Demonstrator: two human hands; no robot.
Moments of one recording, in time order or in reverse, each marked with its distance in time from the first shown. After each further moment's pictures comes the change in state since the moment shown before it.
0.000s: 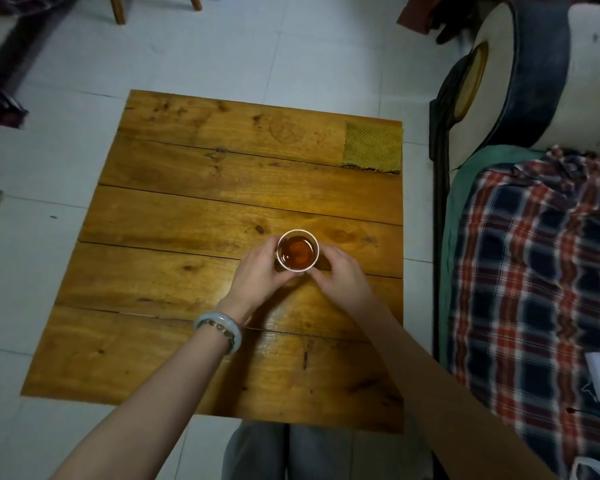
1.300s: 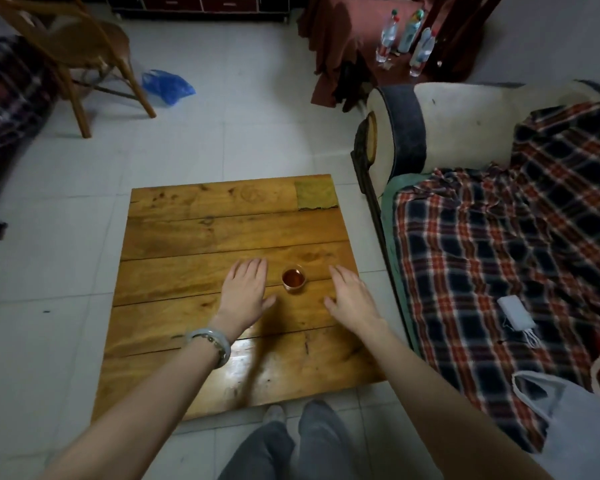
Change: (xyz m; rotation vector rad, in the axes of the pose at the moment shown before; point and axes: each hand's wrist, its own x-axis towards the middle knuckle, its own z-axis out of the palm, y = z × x) left_hand -0.090 0.080 -0.128 0.804 -0.049 0.412; right_hand -0.140 -0.116 -0.068 -0.432 0.093 0.255
